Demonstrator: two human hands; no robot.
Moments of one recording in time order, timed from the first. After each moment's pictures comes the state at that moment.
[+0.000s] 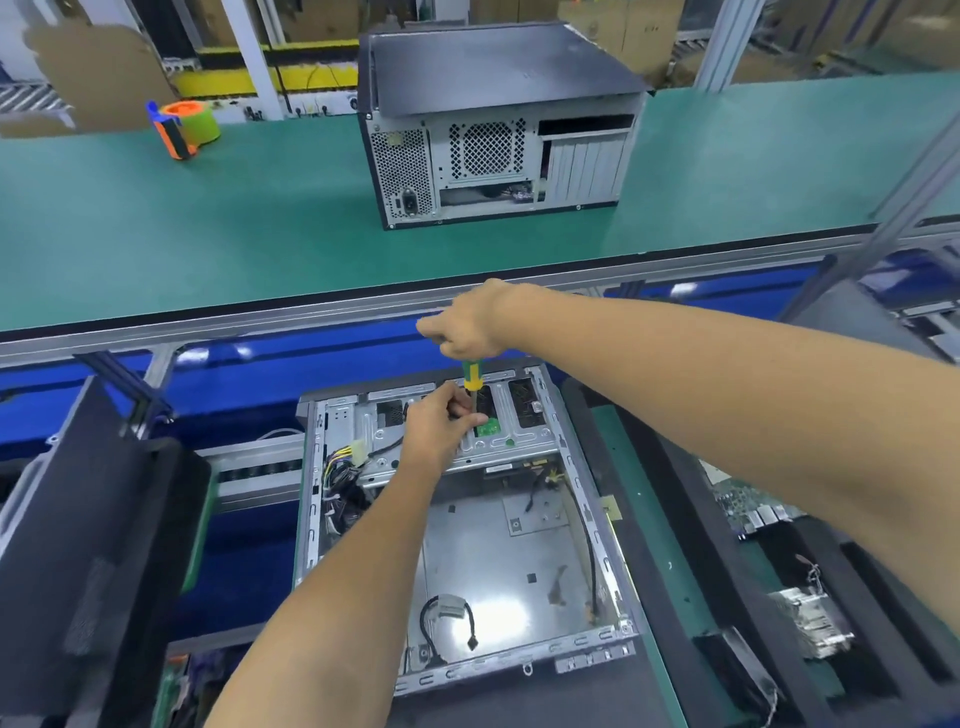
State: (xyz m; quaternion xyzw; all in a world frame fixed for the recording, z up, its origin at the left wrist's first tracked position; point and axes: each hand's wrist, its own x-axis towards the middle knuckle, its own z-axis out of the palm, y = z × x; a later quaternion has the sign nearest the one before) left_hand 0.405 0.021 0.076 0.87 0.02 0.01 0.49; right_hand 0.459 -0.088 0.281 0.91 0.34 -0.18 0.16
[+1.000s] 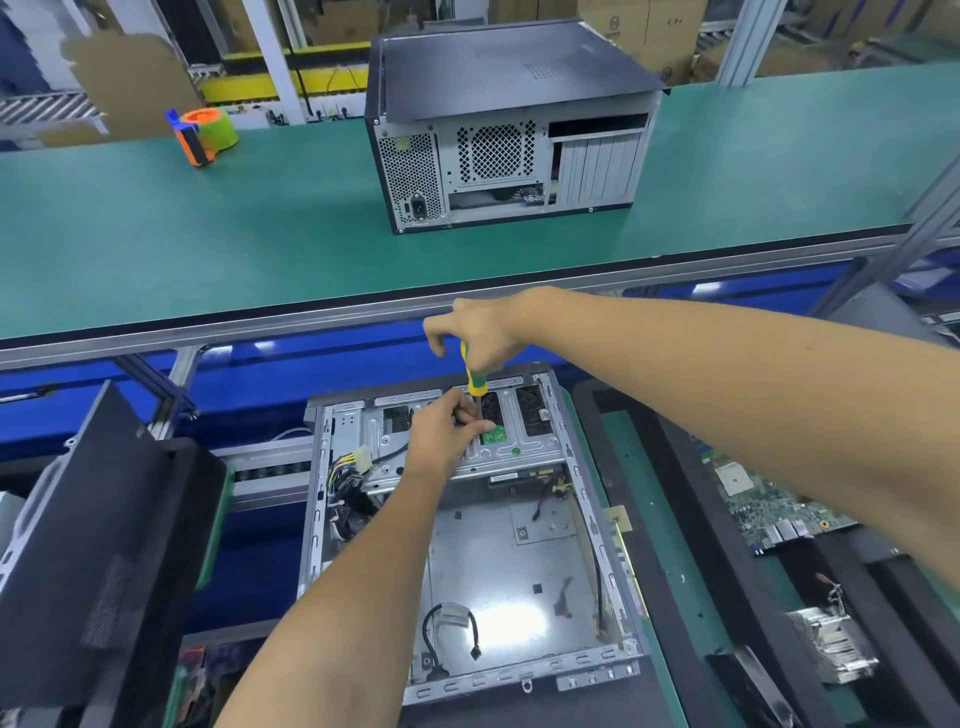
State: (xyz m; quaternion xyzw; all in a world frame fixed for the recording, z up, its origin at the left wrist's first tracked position) left_hand 0.406 0.019 0.075 0.86 0.03 0.01 0.51; right_hand 0.466 -0.103 0.284 0.90 0.33 -0.27 0.00
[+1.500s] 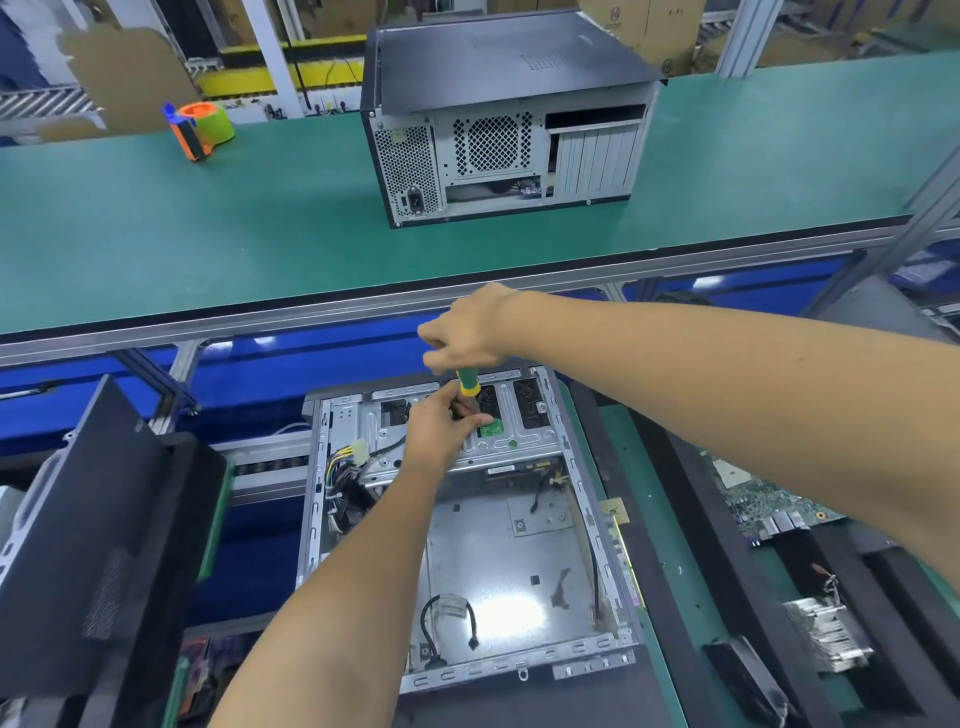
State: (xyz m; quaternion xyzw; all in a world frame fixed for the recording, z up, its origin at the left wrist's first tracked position) left_hand 0.405 0.018 0.078 0.87 0.02 0.02 0.49; right_hand 0.456 -0.092 0.276 0.92 0.34 -0.17 0.13
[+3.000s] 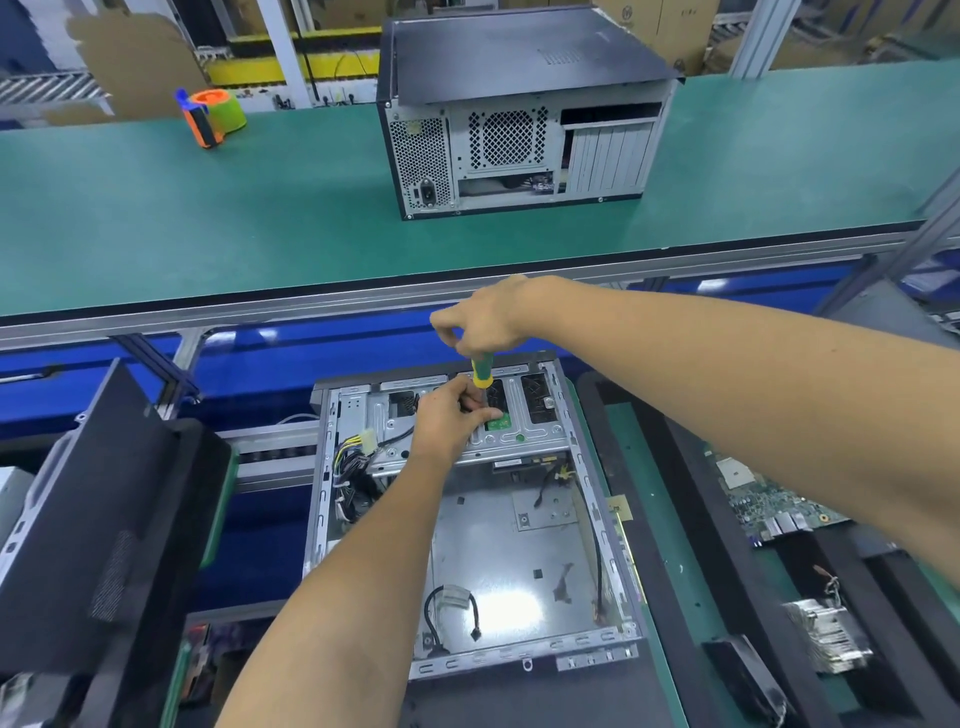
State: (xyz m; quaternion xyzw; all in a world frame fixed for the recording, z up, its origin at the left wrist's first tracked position) left_hand 0.403 0.018 0.080 0.86 0.03 0.00 0.50; right_hand 0.464 -0.095 0.278 0.92 0.32 -0.22 0.08
